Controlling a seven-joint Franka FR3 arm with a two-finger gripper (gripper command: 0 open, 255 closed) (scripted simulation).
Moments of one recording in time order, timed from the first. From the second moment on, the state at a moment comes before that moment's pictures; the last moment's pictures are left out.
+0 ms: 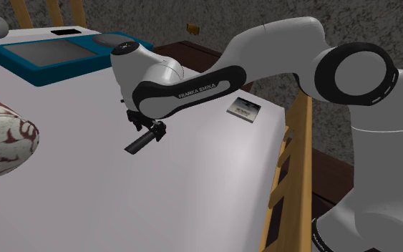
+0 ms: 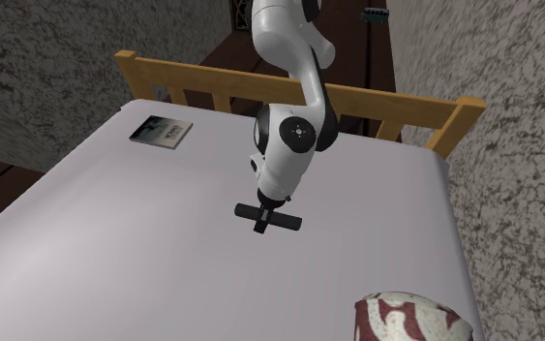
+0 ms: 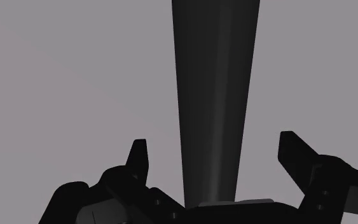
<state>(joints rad) 0.07 0.66 0.58 -1.52 -0.61 1.95 2.00</state>
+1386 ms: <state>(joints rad) 0.07 0.61 0.60 -1.47 -0.57 1.86 1.96</state>
